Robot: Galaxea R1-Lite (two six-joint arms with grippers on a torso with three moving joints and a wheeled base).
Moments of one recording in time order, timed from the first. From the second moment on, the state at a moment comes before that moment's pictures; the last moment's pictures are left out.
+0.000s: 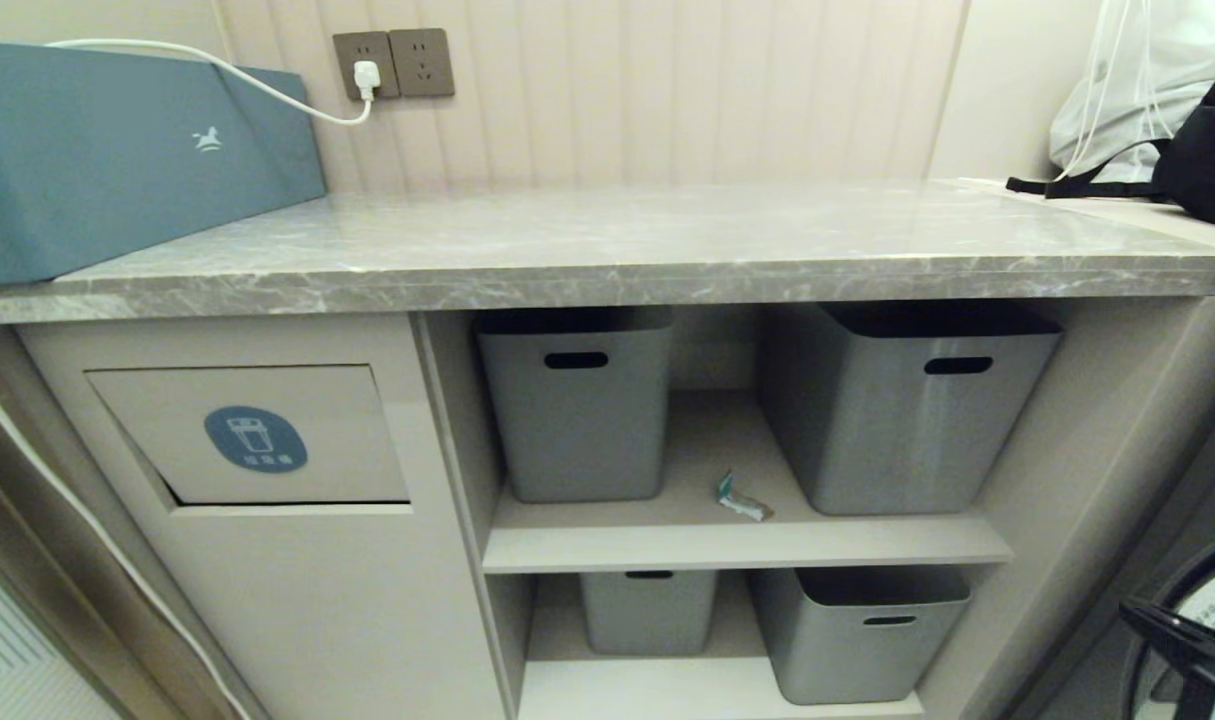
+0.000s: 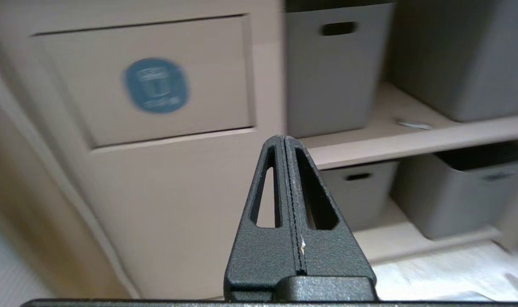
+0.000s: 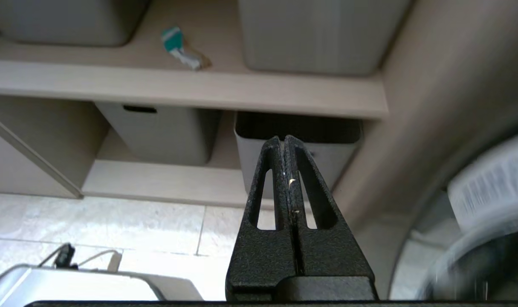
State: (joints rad) left arm 0.01 0.11 -0.25 0.06 -0.16 0.06; right arm 0.02 0.96 -0.04 -0.63 0.04 -0.03
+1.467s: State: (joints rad) left arm -0.55 1.48 -0.41 -0.69 -0.22 0.08; right arm 0.00 0.00 -0.11 0.29 0.03 -0.13
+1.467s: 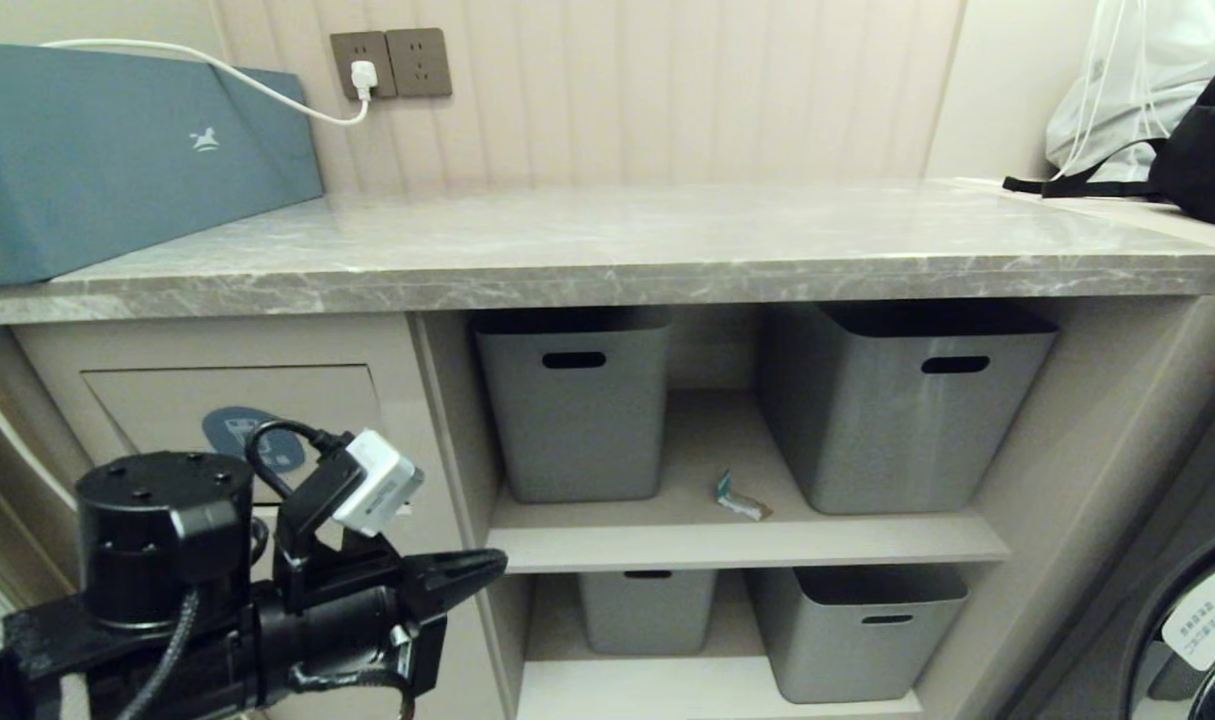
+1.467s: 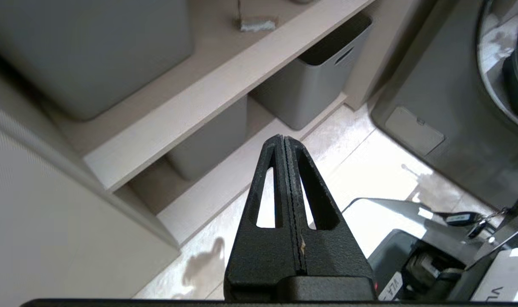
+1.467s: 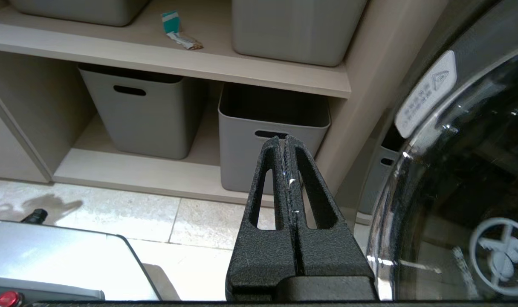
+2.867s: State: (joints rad) left arm -0.54 2.21 -0.98 -0.87 -0.06 0.00; right arm 0.00 0.00 -0.11 0.29 0.03 -0.13
